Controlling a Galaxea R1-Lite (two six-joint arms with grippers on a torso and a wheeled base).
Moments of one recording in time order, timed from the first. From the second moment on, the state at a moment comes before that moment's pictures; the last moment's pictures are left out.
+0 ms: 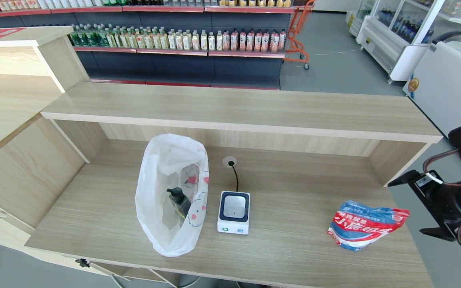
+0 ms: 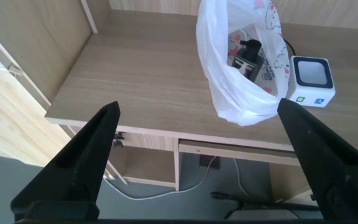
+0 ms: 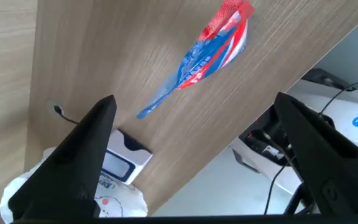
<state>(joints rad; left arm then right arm) 0.00 0.00 0.00 0.00 -0.01 -0.01 0.04 1.51 -0.88 0.23 -0.10 1.15</state>
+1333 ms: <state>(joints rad) 0.00 0.00 0.00 0.00 -0.01 -0.01 0.17 2.09 -1.05 -0.06 -0.19 1.02</state>
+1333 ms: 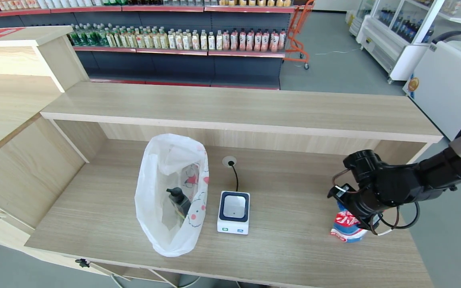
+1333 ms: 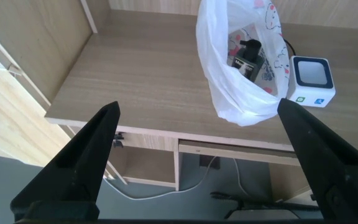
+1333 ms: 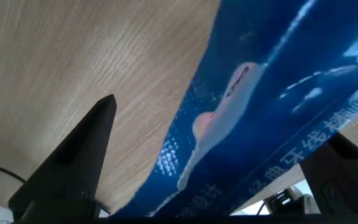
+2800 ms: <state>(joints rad) 0.00 0.00 0.00 0.00 -0.01 -0.01 0.11 1.61 -0.63 -0.39 0.97 -0.06</state>
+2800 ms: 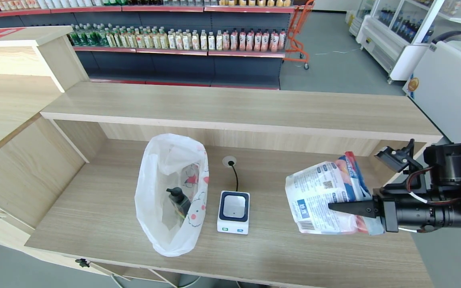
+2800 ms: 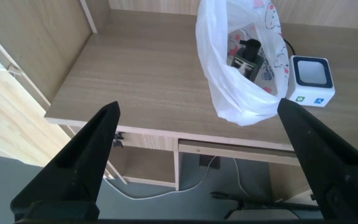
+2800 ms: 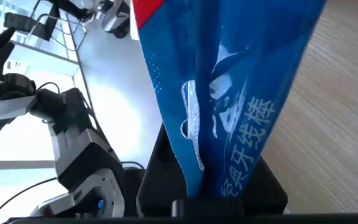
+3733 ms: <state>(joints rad) 0.00 0.00 0.00 0.00 -0.01 -0.01 0.34 1.47 -0.62 -0.36 0.92 0.05</state>
